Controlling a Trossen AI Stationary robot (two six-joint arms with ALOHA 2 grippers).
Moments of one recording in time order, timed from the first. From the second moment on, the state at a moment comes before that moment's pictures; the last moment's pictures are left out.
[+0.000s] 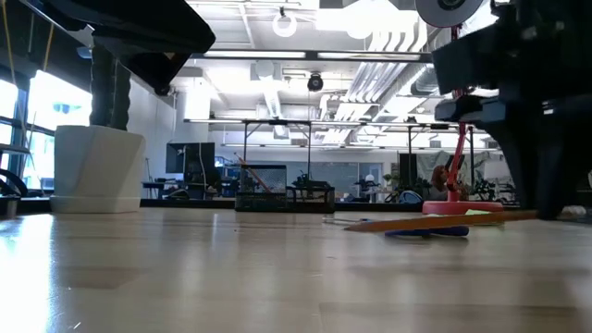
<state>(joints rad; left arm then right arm) -0.54 1.66 0.84 0.23 -0.43 -0.37 0.53 1.87 1.24 -0.93 0.12 0.29</state>
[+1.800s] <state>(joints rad) -0.54 1.57 0.84 0.08 -0.39 -0.37 -0.05 1.87 1.60 -1.17 0.88 -0.50</state>
